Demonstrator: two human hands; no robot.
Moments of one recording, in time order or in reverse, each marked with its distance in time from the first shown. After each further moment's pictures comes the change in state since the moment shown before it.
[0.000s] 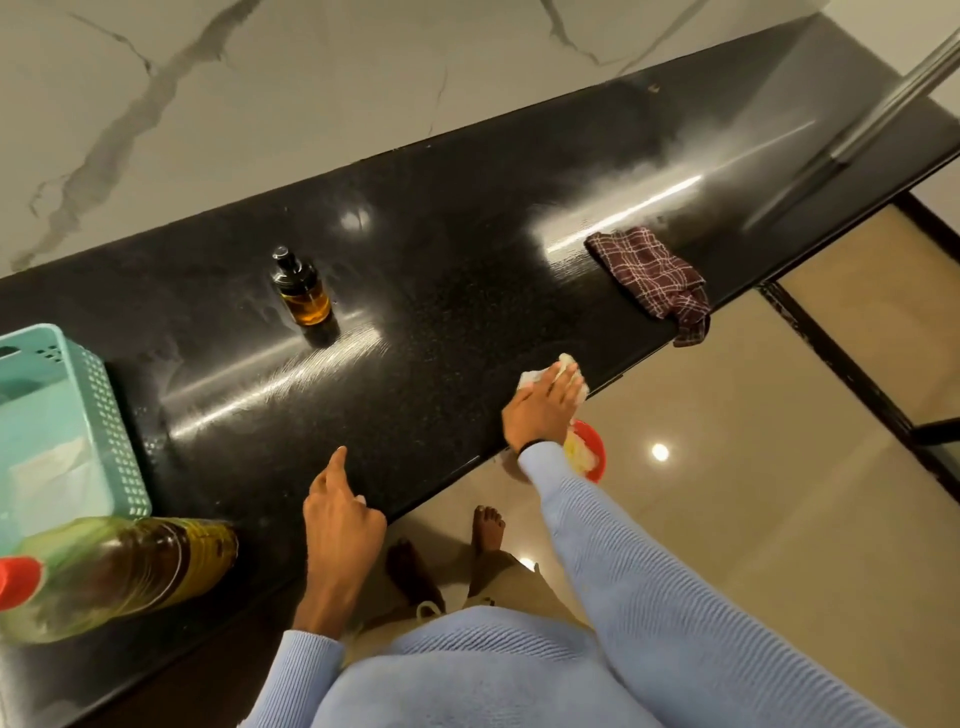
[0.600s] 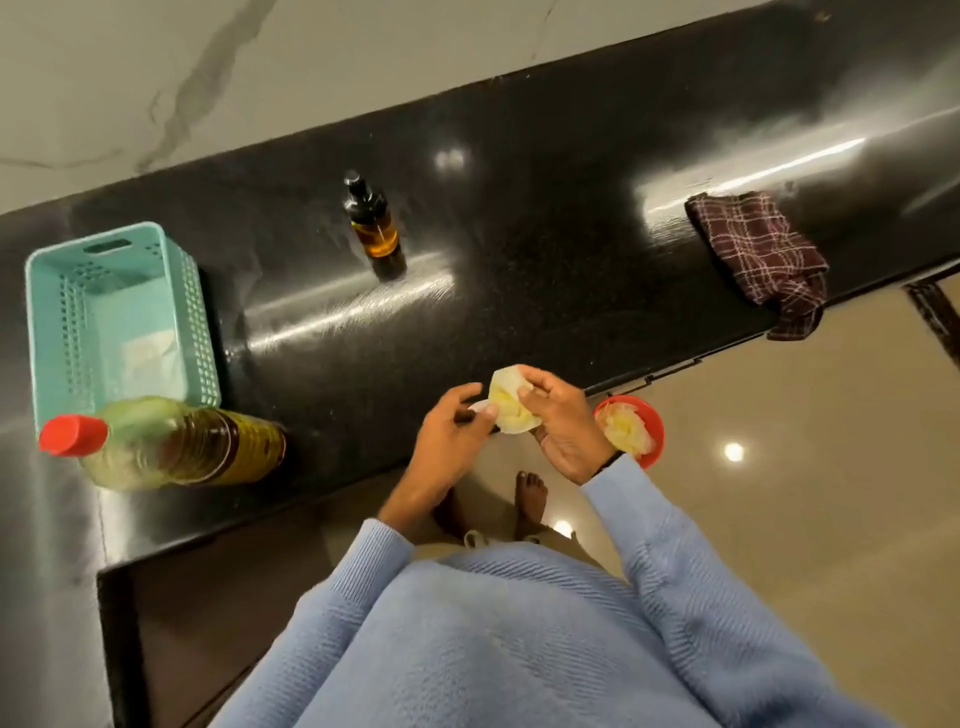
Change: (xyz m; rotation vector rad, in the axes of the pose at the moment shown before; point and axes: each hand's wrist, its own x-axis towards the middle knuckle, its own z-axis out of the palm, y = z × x) left_hand -0.007 0.059 0.047 -0.476 -0.225 -0.021; right_hand -0.057 0.001 -0.045 1.191 -0.866 0.083
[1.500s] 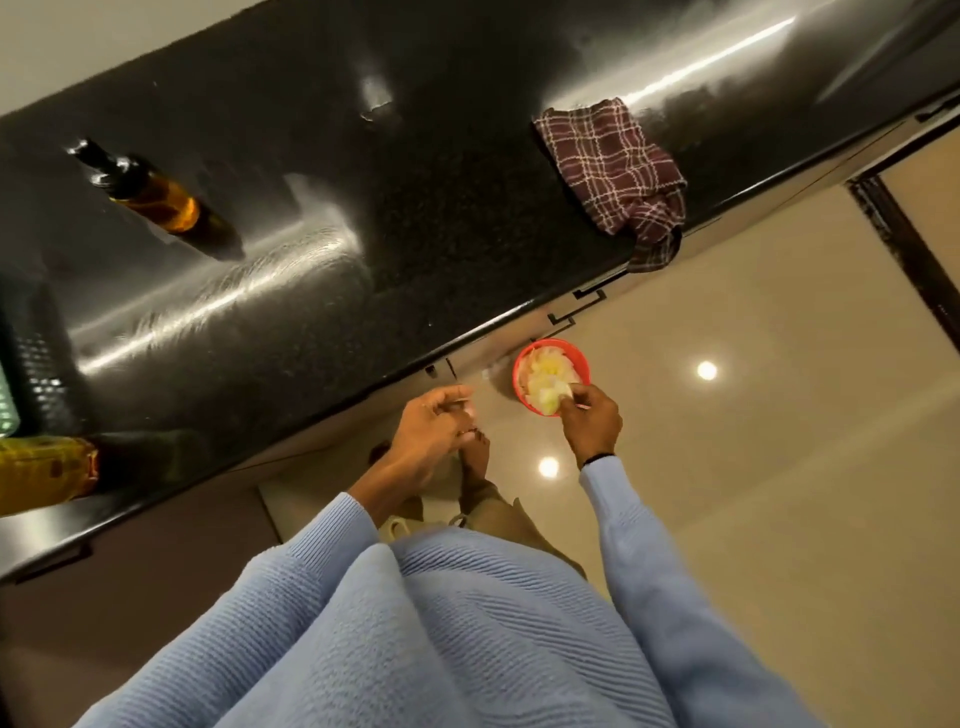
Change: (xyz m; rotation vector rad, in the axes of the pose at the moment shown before) left_hand 0.015 0.017 0.190 -0.151 -0.153 -0.297; right_hand -0.007 0.050 -0.266 -0.566 0.701 0.042
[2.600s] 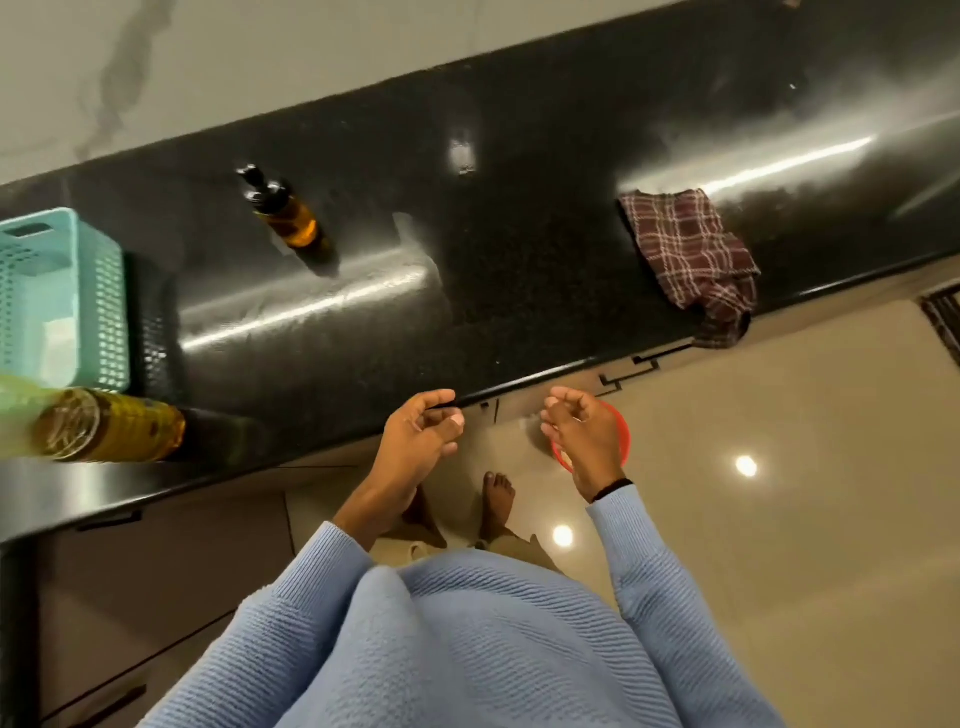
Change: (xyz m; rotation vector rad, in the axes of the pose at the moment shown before) left_hand -0.029 0.010 -0.066 -0.062 0.223 0.195; right_hand -0.051 -0.097 0.020 0.419 -0.381 -0.092
